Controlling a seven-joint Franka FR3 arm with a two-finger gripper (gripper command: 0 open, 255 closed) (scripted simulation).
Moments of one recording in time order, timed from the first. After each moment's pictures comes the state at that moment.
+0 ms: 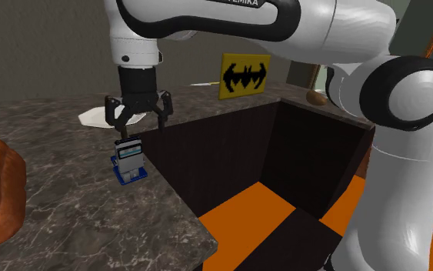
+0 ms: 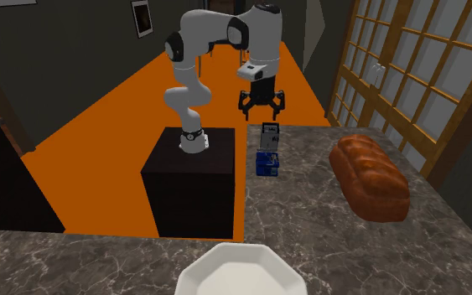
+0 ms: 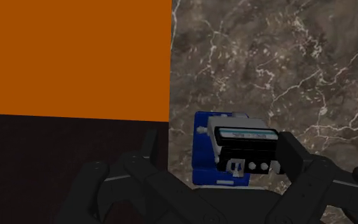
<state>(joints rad) 0.22 0.23 0.48 -1.33 -0.06 1.50 0.68</state>
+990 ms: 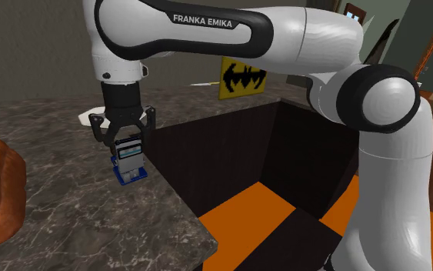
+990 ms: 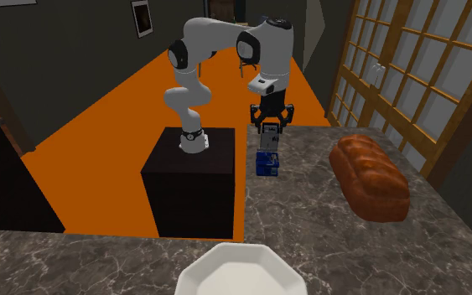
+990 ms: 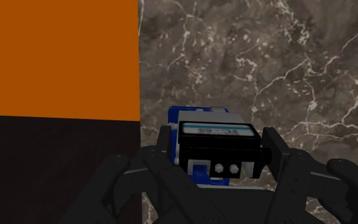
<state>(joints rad) 0.27 0.35 0.49 -1.27 -0.11 1.55 0.73</state>
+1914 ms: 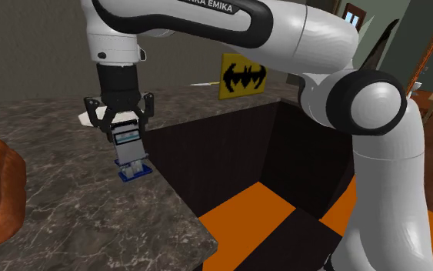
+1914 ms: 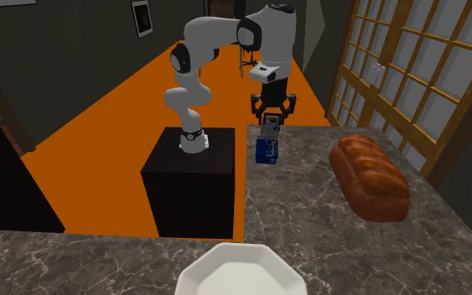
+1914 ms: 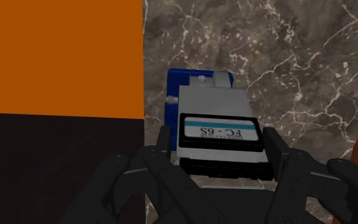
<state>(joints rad) 0.31 0.41 0.49 -1.09 -0.13 1.42 0.74</state>
